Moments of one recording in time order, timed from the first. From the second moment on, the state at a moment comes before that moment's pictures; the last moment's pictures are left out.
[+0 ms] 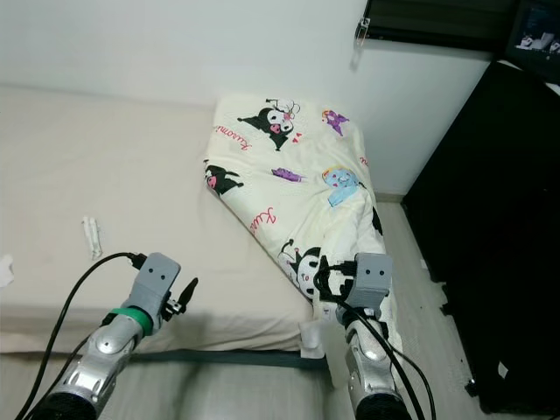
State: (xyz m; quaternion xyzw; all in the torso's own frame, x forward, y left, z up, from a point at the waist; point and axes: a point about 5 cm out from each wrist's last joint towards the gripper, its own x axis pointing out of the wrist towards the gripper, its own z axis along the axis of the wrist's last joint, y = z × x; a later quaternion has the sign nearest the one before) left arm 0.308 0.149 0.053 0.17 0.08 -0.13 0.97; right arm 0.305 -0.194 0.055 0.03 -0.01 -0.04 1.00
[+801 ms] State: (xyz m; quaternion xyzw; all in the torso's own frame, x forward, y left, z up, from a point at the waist) left arm 0.307 0.149 0.051 0.16 0.08 -0.12 0.98; right arm 0.303 -0.194 0.054 0.03 -0.01 -0.03 1.00
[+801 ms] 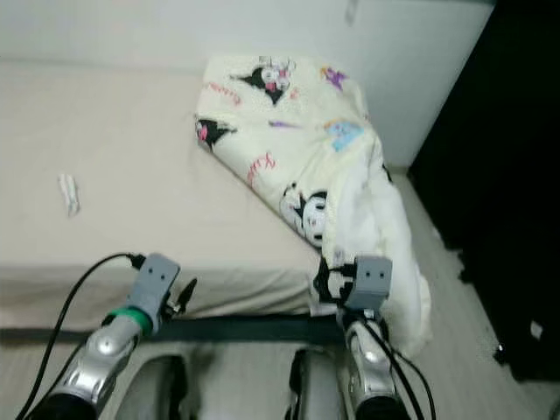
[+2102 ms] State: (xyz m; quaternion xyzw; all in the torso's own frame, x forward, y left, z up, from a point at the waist) left arm 0.311 0.186 0.183 0.08 -0.09 -0.03 0.99; right arm 0.396 -0.236 0.193 0.22 -0.05 0.03 0.97
